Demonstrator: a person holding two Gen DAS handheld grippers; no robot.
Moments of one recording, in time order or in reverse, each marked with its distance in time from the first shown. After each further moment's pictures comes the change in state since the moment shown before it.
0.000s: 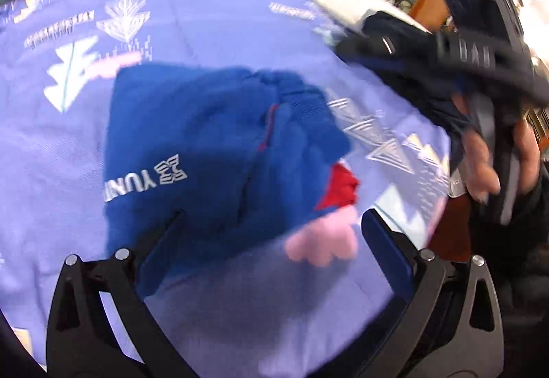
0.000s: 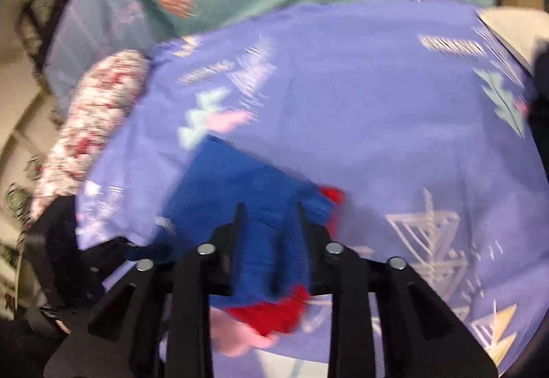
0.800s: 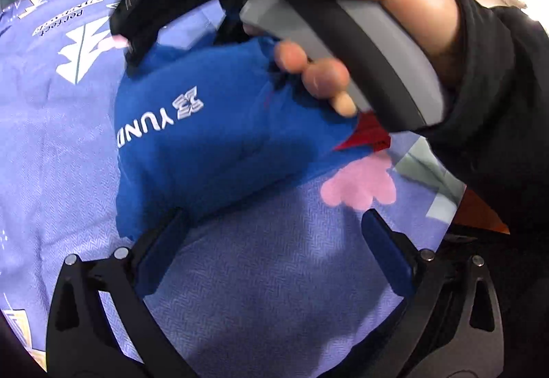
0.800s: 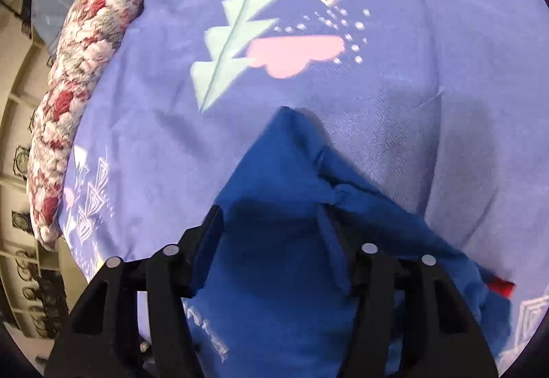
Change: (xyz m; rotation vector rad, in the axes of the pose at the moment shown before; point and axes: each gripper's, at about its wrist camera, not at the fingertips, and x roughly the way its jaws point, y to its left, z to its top) left arm 0.026 0.006 -0.039 0.044 0.102 0.104; right arm 0.203 0.044 0.045 0.010 0.418 0.055
